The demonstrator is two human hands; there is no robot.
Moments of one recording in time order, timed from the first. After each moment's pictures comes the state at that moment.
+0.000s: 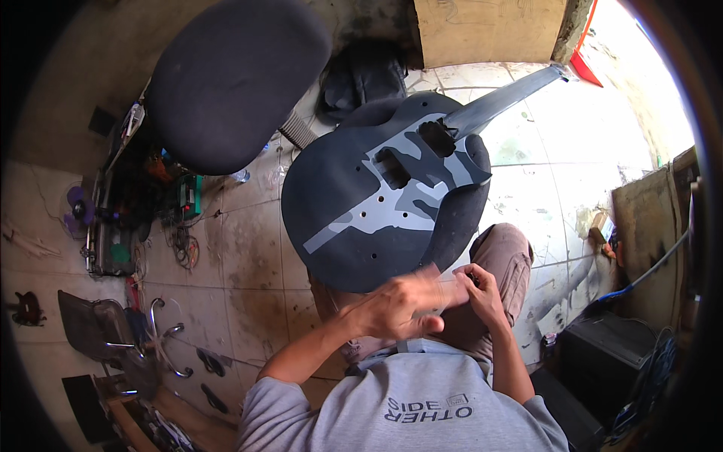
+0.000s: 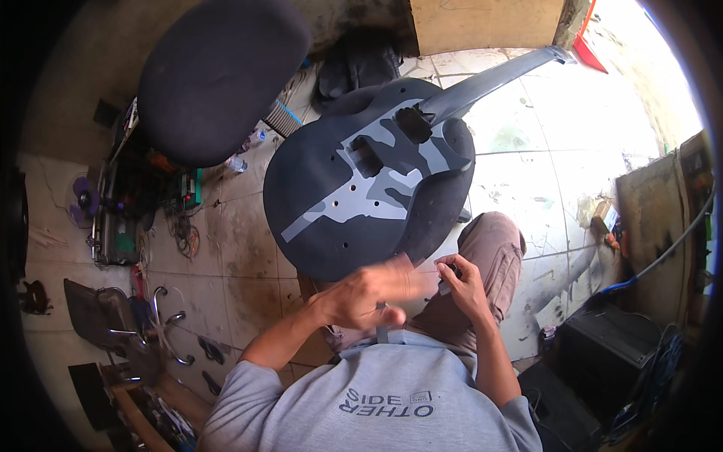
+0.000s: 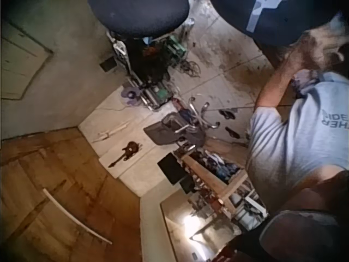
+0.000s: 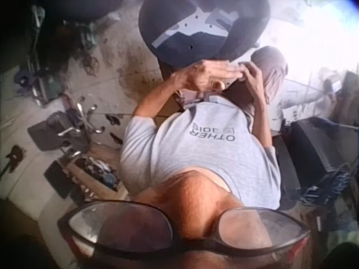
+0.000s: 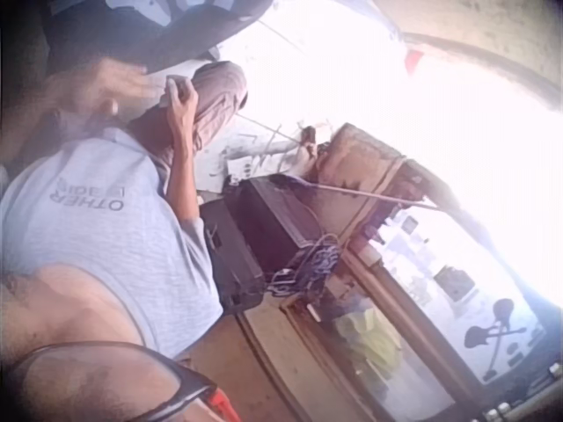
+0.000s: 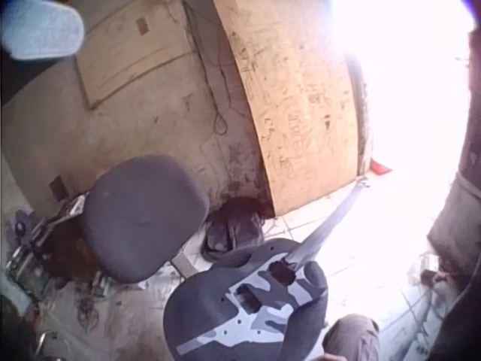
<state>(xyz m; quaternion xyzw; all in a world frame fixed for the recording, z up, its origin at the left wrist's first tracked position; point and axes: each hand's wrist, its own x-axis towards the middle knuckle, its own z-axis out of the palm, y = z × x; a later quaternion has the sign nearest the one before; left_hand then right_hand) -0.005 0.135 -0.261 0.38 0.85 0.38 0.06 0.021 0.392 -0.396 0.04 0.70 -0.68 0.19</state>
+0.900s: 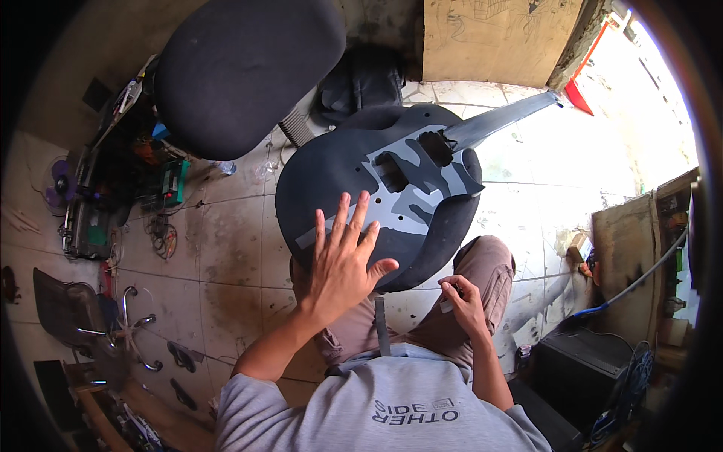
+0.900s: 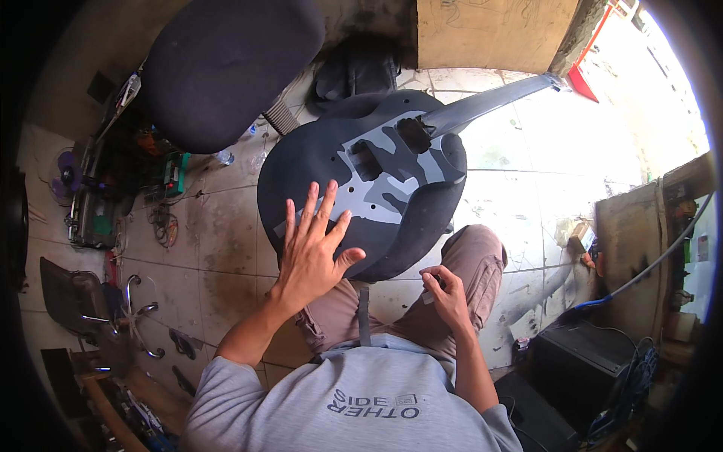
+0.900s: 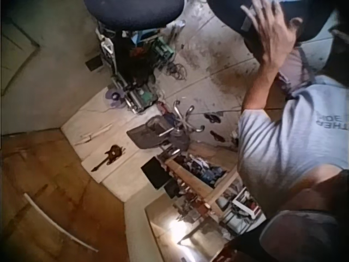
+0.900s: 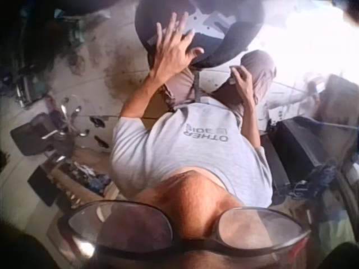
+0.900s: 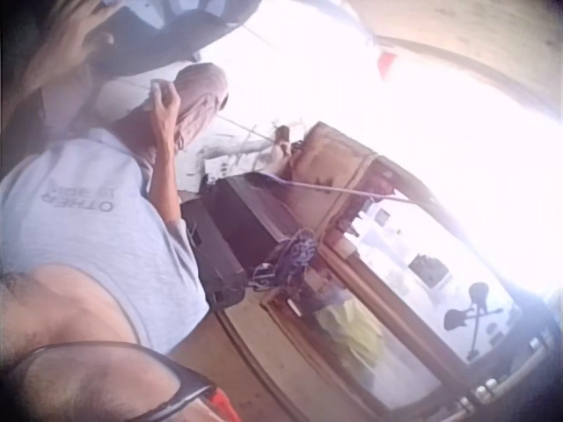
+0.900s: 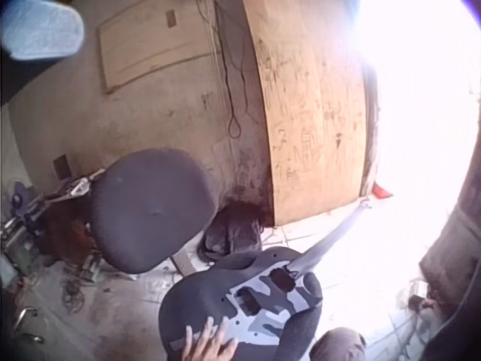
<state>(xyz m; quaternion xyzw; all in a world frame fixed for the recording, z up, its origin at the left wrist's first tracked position) -0.012 0.092 -0.257 0.16 0.98 0.11 -0.07 0.029 0.390 -0.392 0.03 0.74 -0.65 0.17</state>
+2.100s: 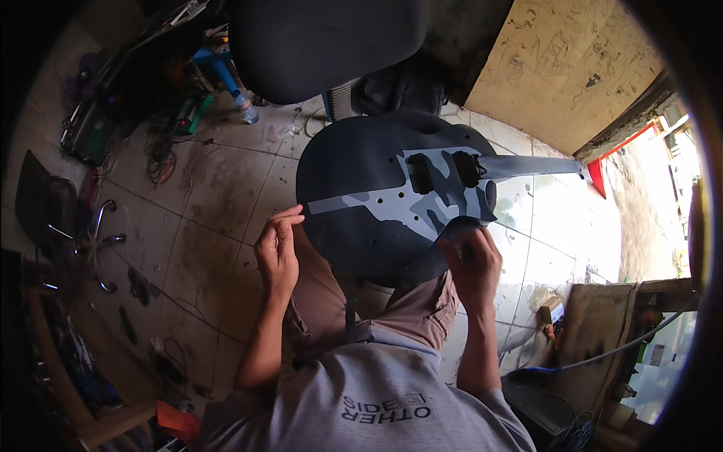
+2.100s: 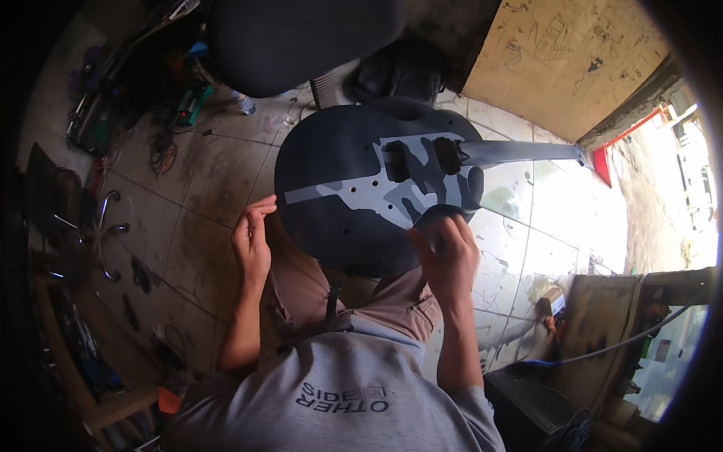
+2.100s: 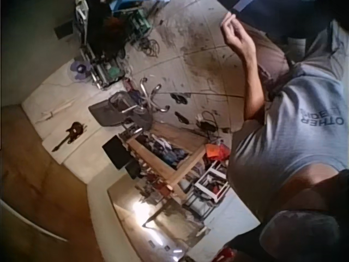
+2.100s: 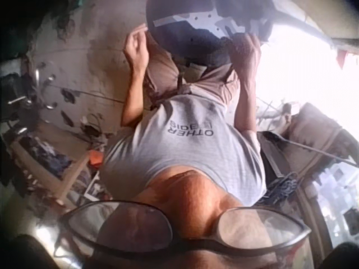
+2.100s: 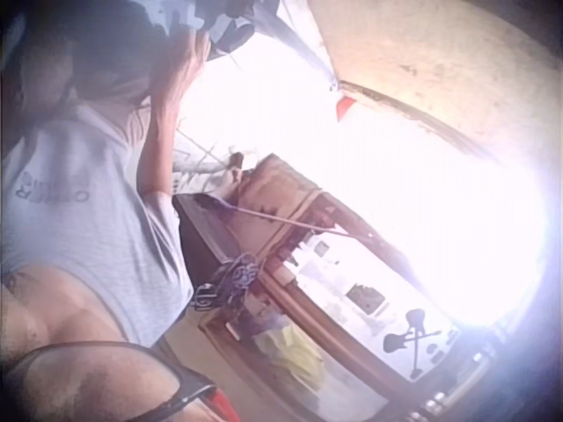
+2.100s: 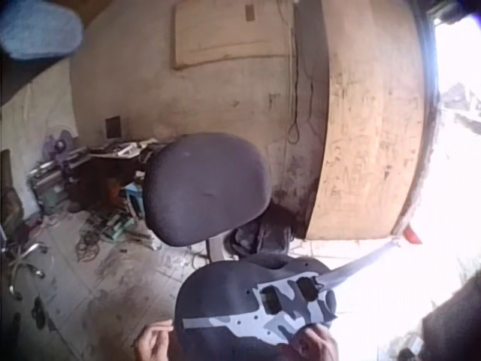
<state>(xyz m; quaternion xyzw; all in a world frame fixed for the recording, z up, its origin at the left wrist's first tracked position) 0.057 0.036 -0.308 -0.16 0.75 0.54 -0.34 -0.068 0.337 -0.247 -0.19 0.88 -0.43 -0.08</state>
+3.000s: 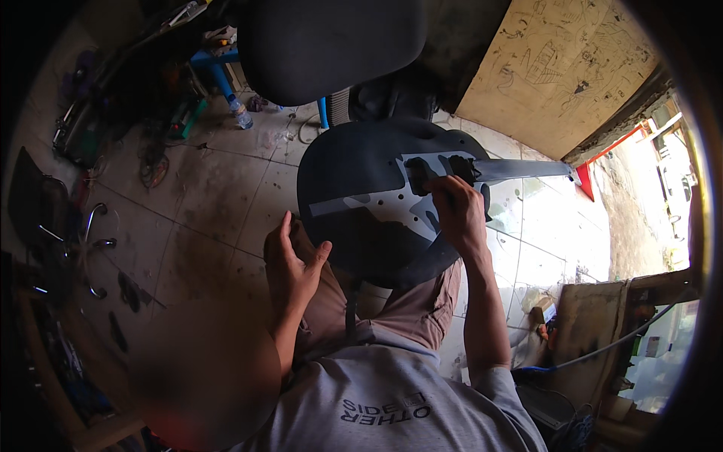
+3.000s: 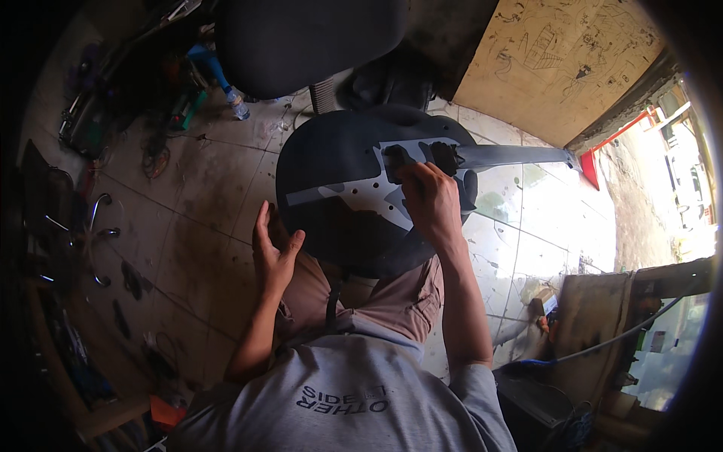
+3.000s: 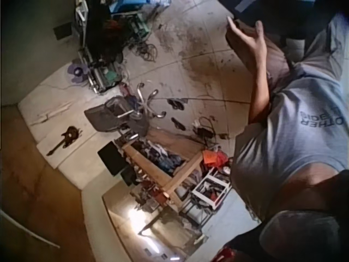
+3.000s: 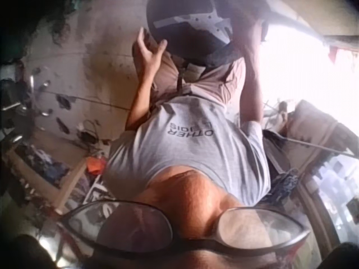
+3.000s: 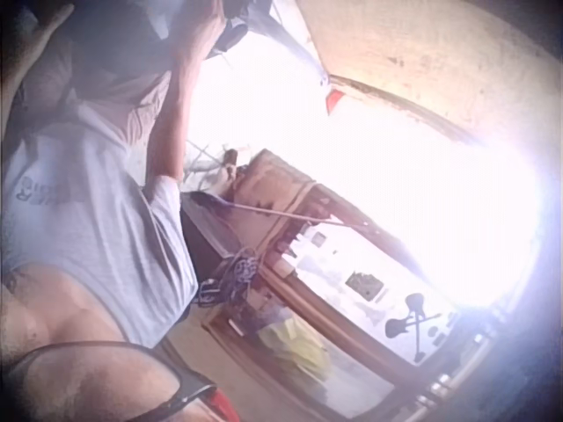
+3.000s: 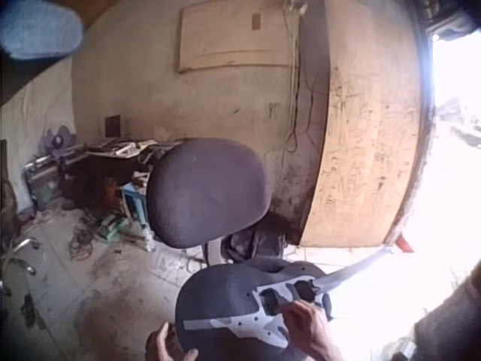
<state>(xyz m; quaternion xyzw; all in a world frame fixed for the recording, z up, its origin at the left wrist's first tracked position) 0.064 0.062 -0.341 -0.23 0.82 0.40 -0.33 -0.140 0.293 -0.236 -0.30 0.86 -0.42 -0.05</state>
